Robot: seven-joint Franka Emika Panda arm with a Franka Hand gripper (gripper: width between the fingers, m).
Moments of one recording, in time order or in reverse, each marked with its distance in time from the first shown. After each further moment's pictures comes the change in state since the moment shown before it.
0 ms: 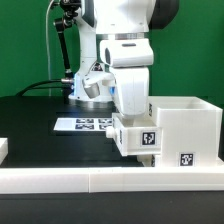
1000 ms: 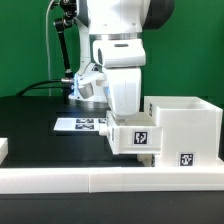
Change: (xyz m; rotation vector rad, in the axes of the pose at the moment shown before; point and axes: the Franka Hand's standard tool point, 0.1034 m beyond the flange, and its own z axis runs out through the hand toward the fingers) arm -0.010 -0.003 0.003 0.006 0.000 0.000
